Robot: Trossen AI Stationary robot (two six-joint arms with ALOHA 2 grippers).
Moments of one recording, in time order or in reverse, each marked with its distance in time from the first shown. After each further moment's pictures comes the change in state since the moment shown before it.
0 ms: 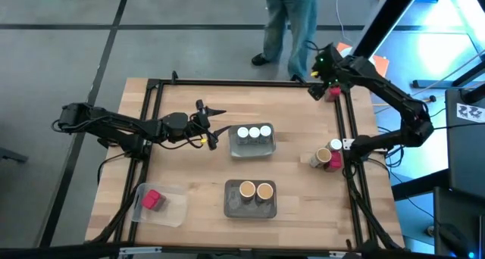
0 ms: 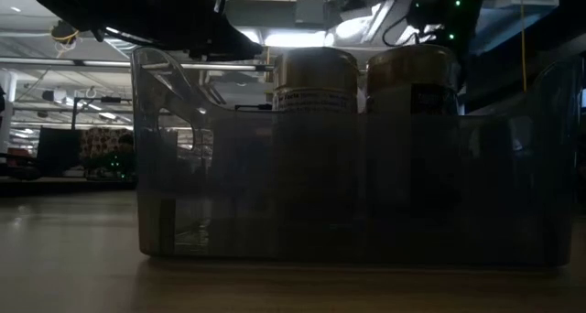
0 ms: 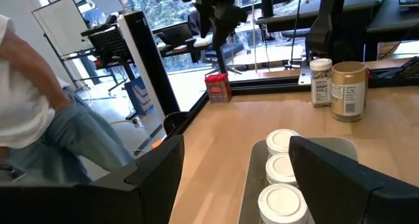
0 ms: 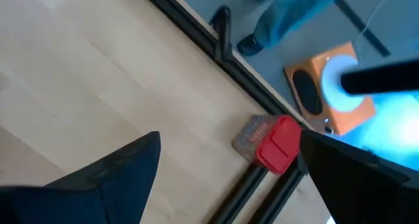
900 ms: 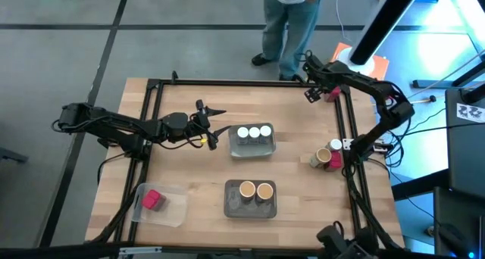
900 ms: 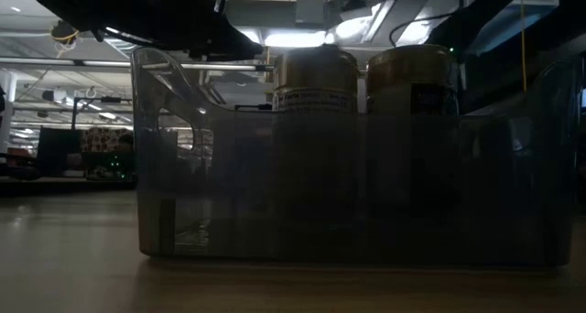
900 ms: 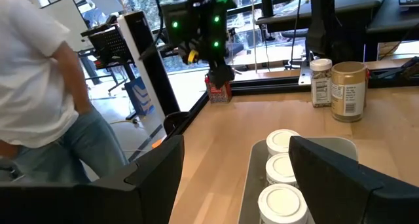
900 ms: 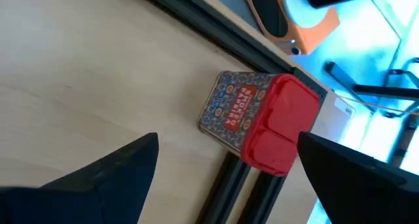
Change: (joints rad) left arm 0.000 0.000 0.000 0.001 0.000 0.000; right arm -0.110 0.274 -0.170 0.157 0.202 0.166
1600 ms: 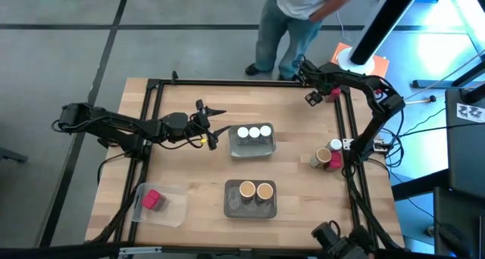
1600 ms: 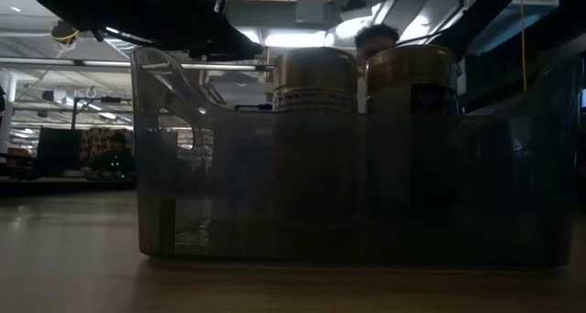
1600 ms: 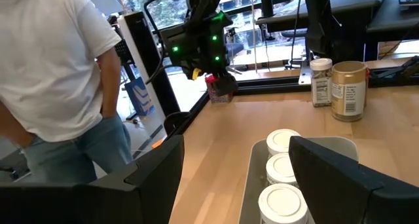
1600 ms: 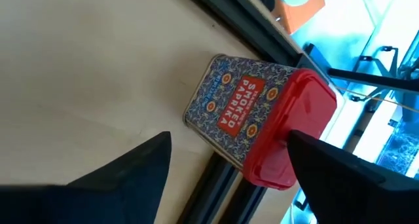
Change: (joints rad) left arm 0.000 0.000 0.000 0.000 0.000 0.004; right arm 0.000 0.122 0.003 -0.022 0.061 -0.034
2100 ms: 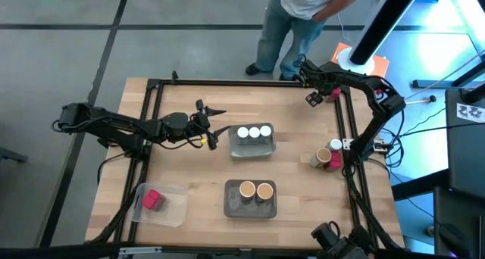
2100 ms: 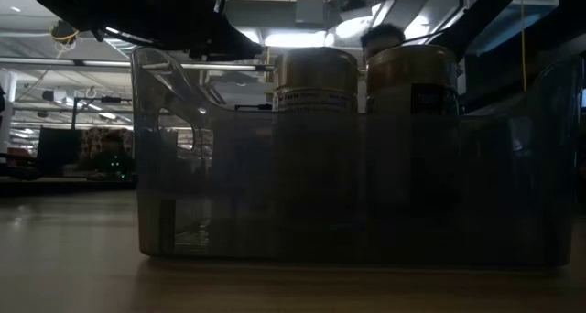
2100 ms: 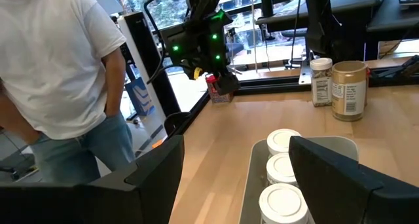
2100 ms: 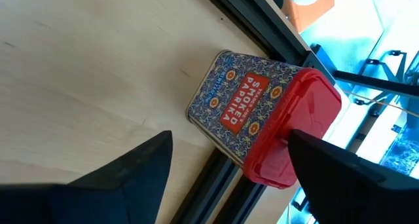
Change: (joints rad) left arm 0.000 0.000 0.000 0.000 0.000 0.004; right arm 0.000 -0.003 0.001 -0.012 -0.028 -0.029
